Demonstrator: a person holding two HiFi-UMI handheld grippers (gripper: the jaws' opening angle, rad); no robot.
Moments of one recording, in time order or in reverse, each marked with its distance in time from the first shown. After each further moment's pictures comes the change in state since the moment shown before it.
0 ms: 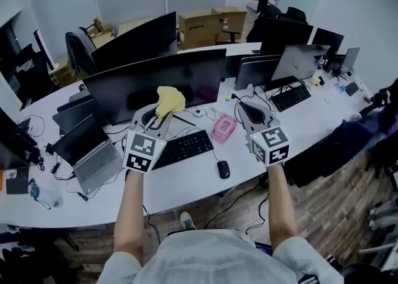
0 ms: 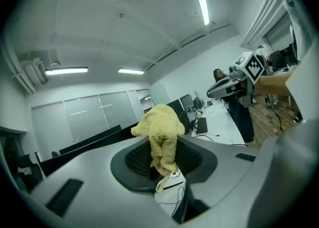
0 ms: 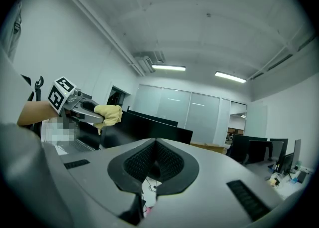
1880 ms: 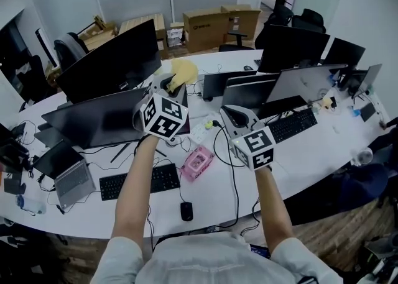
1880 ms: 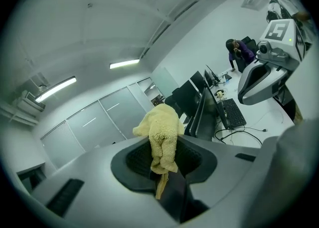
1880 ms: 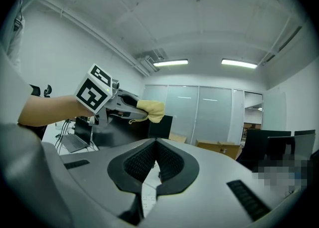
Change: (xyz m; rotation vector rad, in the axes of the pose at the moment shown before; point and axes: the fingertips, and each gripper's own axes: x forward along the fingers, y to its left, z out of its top) left arm 0.373 0.017 0.083 0.194 0.194 0.152; right arm 0.131 -0.226 -0.063 0.037 -0.010 0.184
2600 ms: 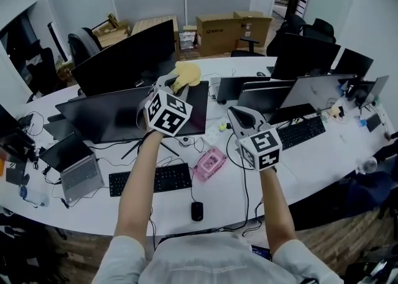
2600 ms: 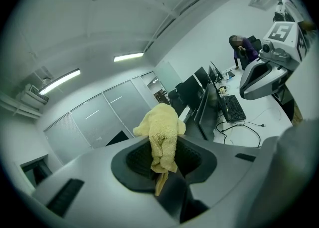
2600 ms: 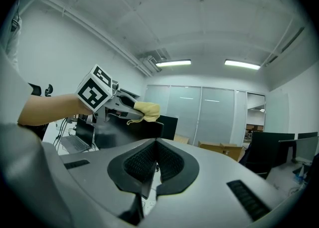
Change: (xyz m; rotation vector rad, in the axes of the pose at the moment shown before) left arm -0.031 0.038 -0.042 -0.047 0.068 0.008; right arm 0.022 0.037 0.016 -0.012 -0.001 0.013
